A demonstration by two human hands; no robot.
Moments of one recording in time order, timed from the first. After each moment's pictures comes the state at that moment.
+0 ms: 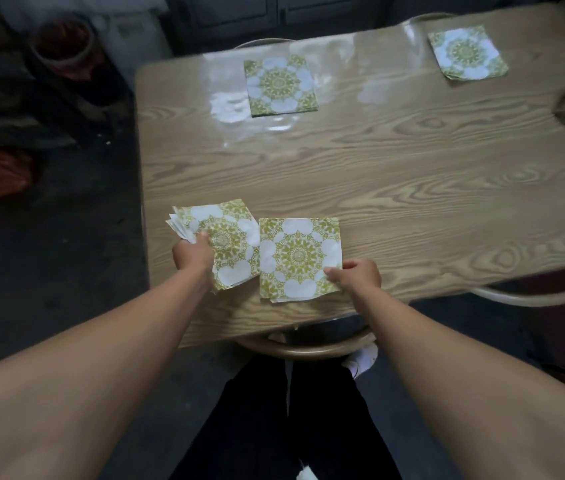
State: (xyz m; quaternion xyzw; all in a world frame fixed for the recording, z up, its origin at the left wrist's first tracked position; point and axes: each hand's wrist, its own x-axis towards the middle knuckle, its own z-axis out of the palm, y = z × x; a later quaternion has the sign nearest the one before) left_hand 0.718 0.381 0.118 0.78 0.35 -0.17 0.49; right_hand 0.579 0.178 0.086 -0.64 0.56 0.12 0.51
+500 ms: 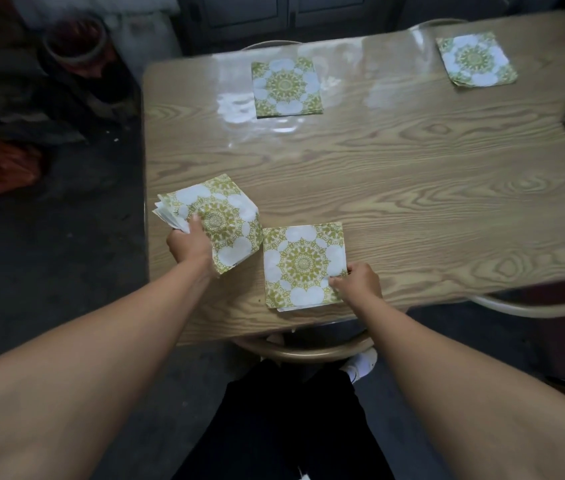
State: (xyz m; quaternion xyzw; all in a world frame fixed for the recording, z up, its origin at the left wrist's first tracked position) left_hand 0.724 0.368 0.132 0.74 0.36 -0.08 0.56; right_hand 0.574 0.172 0.082 -0.75 0.49 0.18 0.41
